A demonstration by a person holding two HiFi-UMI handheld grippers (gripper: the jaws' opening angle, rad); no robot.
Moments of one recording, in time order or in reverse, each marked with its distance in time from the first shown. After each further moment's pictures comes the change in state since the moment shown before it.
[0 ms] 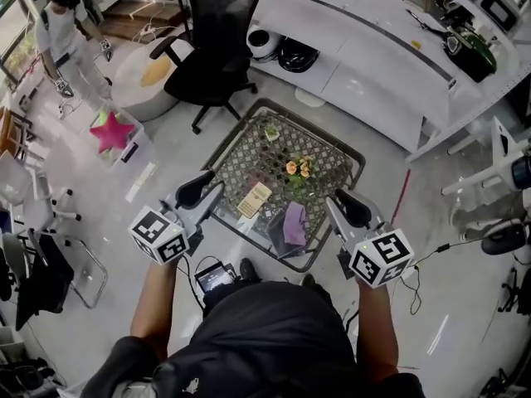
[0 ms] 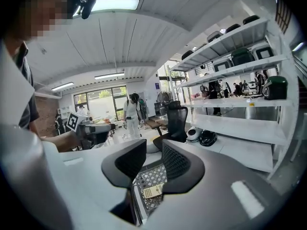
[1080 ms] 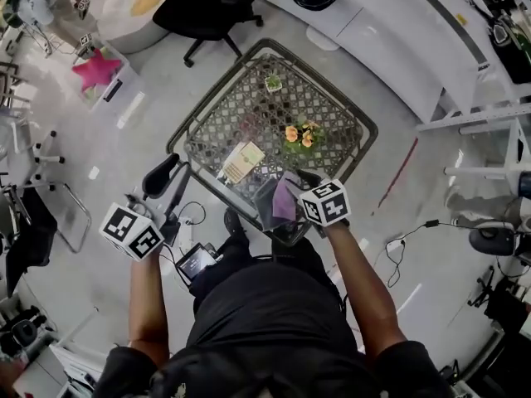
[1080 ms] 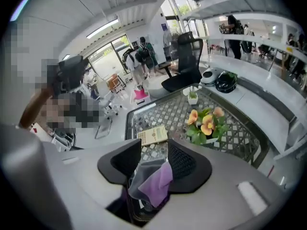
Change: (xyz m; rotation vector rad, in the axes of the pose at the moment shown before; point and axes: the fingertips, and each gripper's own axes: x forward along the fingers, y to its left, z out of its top) left arm 0.004 0.060 -0.083 -0.217 0.088 0.269; right arm 0.135 -0.069 -0.273 0.034 0.700 0.183
